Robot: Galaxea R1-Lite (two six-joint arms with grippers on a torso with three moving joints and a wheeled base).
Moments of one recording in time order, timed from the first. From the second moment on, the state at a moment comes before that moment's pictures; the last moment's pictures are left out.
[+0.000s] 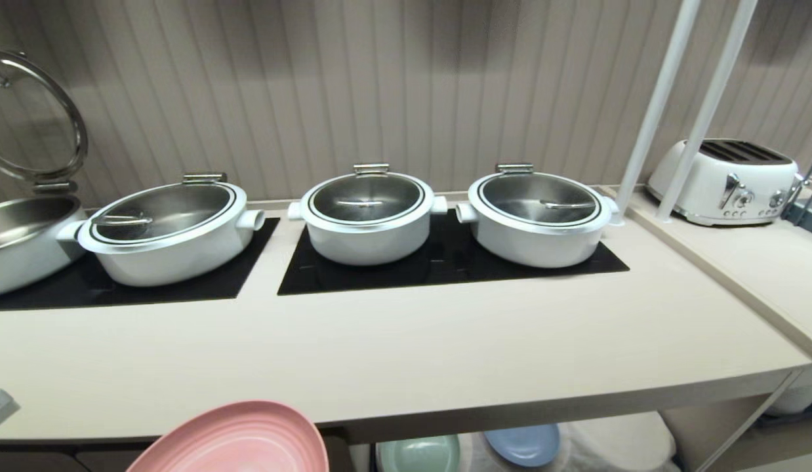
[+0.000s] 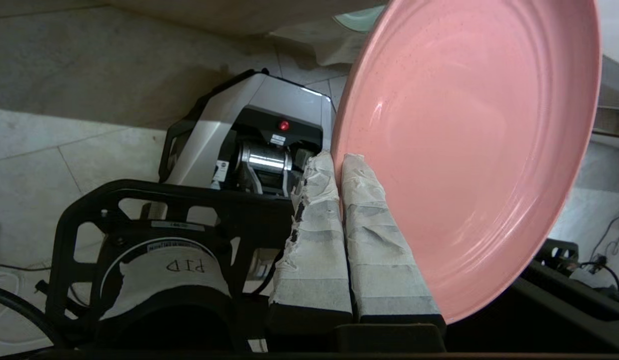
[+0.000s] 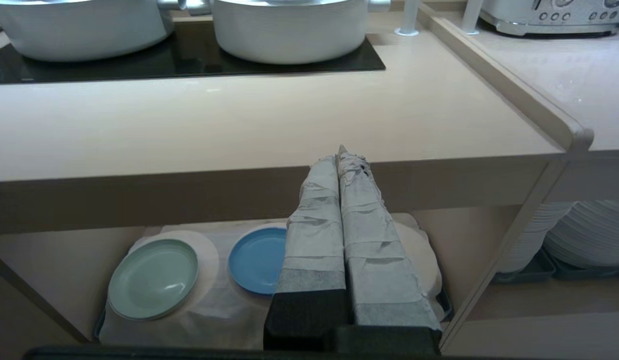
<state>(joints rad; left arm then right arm) 0.36 1.05 -0.58 0.73 -0.44 -0.11 0.00 0.00 0.00 0.00 0.00 0.00</state>
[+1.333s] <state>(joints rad) 0.34 1.04 -0.58 0.73 -0.44 -0.11 0.00 0.00 0.00 0.00 0.00 0.00</state>
